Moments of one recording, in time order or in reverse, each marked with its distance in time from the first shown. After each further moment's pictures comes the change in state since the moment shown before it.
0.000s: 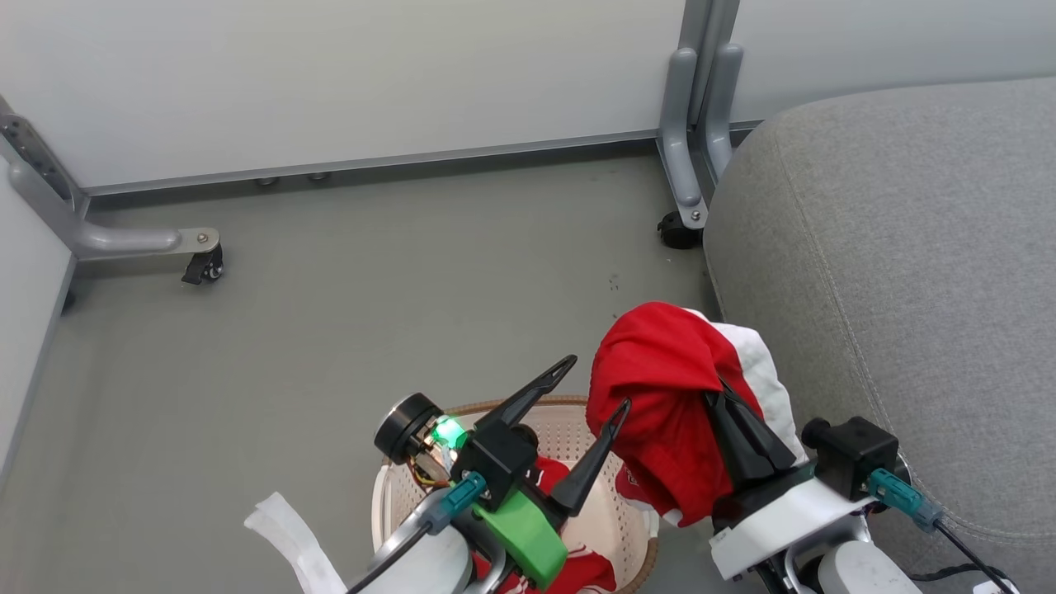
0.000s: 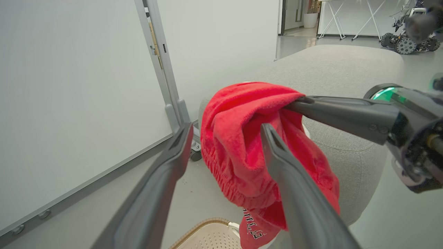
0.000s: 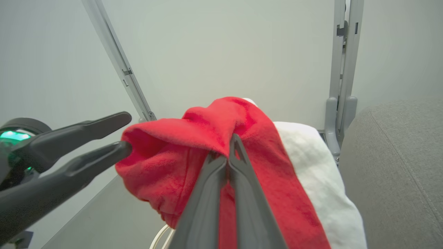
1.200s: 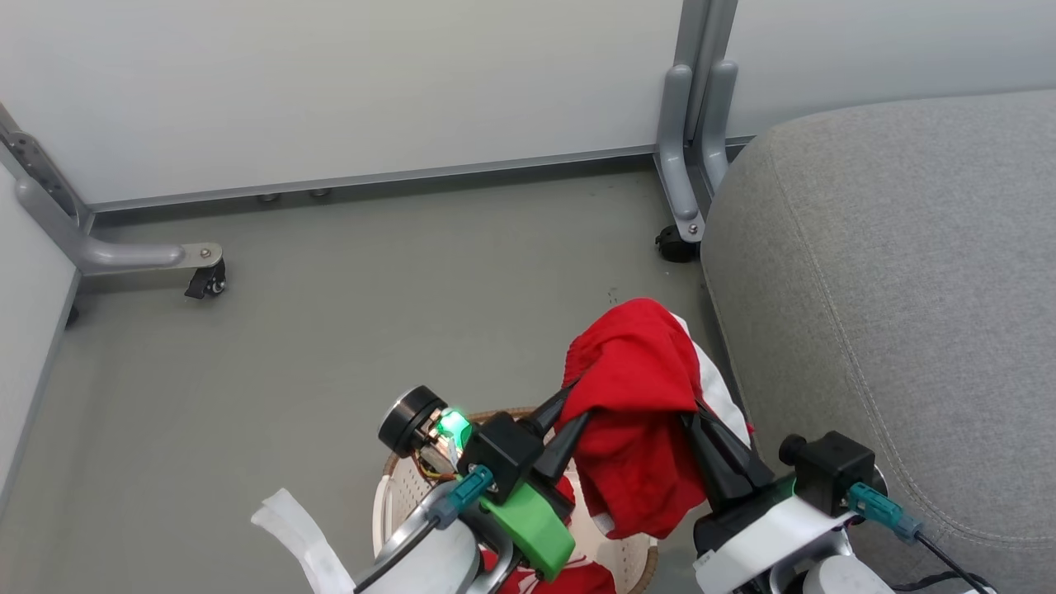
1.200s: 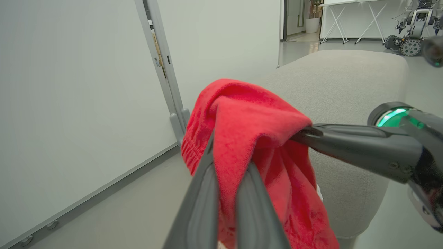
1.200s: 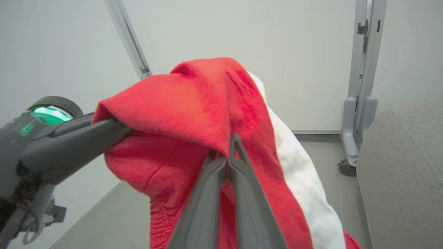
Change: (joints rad) left arm -0.009 -0.023 0.014 0.010 0.021 0.023 0.000; right arm 0.012 -0.008 0.062 -0.006 0.019 0.000 0.000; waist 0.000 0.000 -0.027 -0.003
